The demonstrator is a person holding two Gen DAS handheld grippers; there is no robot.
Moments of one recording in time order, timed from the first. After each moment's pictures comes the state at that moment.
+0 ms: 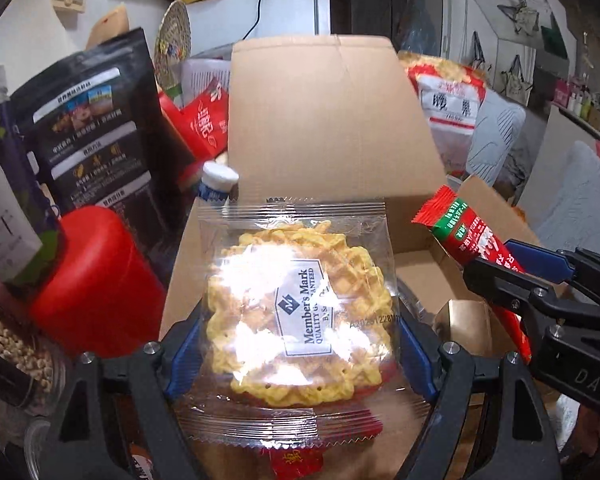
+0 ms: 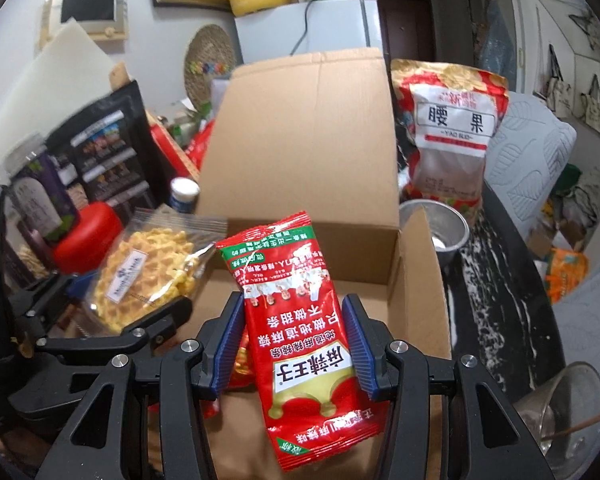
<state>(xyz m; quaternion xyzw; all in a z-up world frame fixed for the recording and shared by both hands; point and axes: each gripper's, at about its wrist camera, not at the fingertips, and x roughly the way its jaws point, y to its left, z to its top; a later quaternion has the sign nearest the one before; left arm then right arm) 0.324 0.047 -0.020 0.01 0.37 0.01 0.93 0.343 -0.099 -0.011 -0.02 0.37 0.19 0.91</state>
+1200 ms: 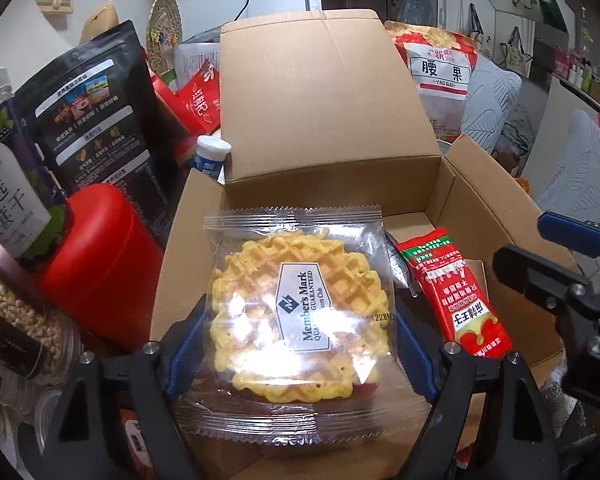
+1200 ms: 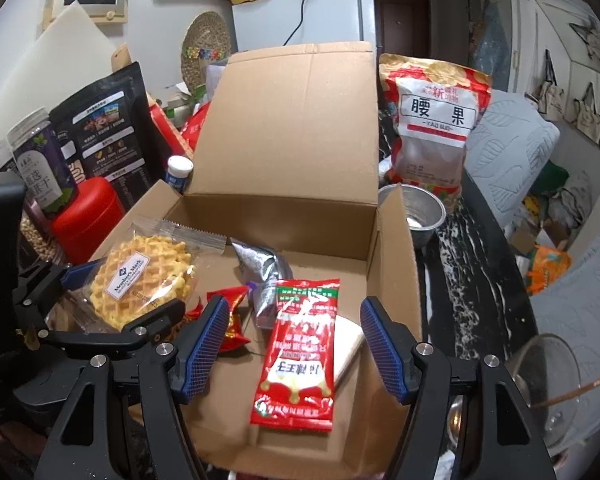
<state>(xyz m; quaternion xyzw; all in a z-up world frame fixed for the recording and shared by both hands) 0.302 0.033 -0.022 0.03 0.41 0.01 0.91 0.313 -0.112 0.003 -0.04 0.38 0.18 0.91</state>
